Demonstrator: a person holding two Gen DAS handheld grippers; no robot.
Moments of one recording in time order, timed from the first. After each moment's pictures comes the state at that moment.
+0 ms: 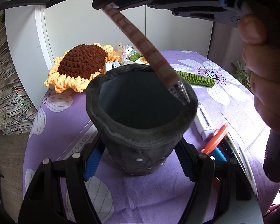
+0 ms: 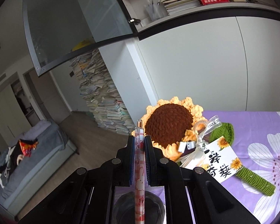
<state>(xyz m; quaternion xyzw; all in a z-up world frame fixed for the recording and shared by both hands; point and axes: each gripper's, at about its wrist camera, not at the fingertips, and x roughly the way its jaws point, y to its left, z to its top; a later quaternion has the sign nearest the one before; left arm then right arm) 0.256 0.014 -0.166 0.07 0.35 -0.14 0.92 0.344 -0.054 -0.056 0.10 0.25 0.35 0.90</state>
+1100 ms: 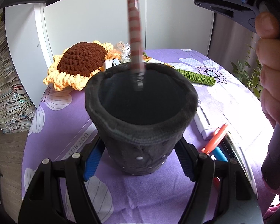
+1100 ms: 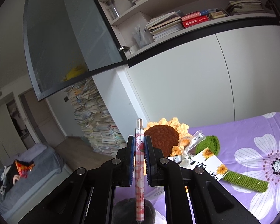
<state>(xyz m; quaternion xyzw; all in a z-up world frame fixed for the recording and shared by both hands) 0.259 0.015 -0.168 0.06 0.36 -0.14 0.92 0.326 -0.088 -0.049 0.16 0.17 0.31 0.92</state>
